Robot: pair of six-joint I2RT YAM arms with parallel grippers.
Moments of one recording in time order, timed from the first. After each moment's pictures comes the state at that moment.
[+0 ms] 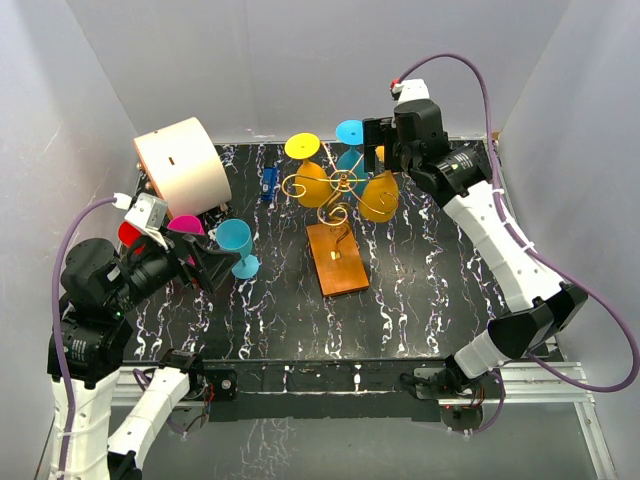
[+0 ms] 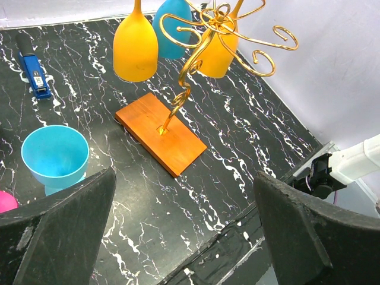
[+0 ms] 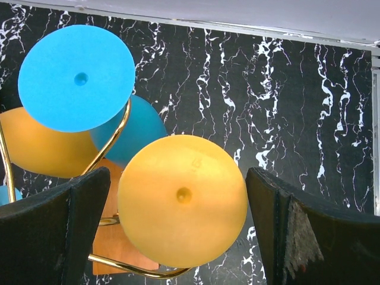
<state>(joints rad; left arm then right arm) -0.19 0.61 1.22 -0.81 0.51 -0.26 0.49 1.52 1.80 -0.77 0.32 0.16</state>
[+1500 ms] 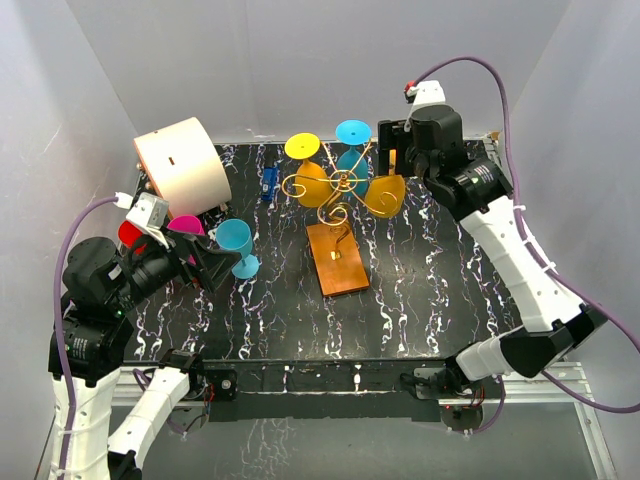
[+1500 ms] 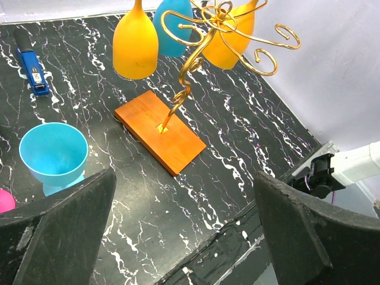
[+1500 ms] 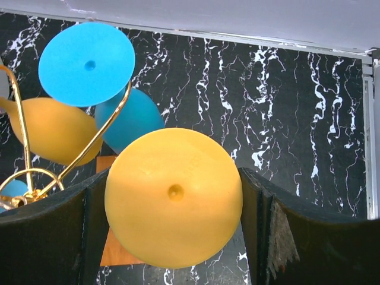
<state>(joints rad) -0.19 0.61 1.22 -0.81 0.51 -0.27 0.49 1.42 1.75 -0.77 0.33 0.15</state>
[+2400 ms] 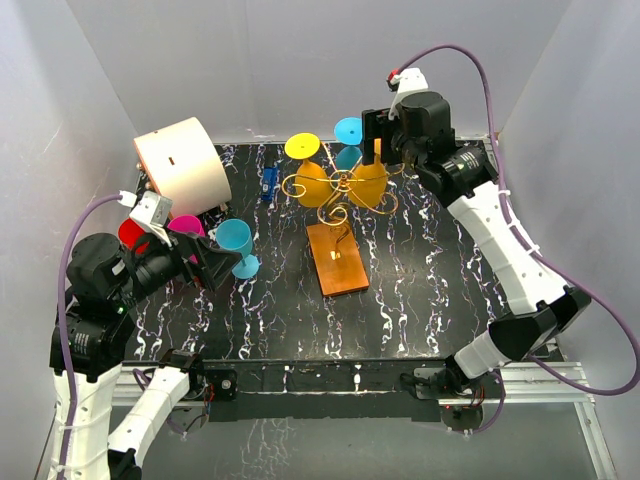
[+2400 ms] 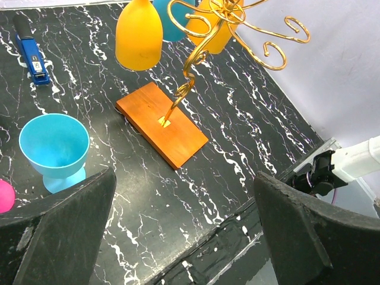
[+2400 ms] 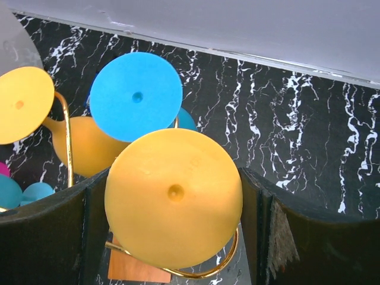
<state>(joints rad) -0.19 0.63 1.22 -0.84 0.50 -0.27 0.49 1.51 1.83 -0.71 0.19 0.12</state>
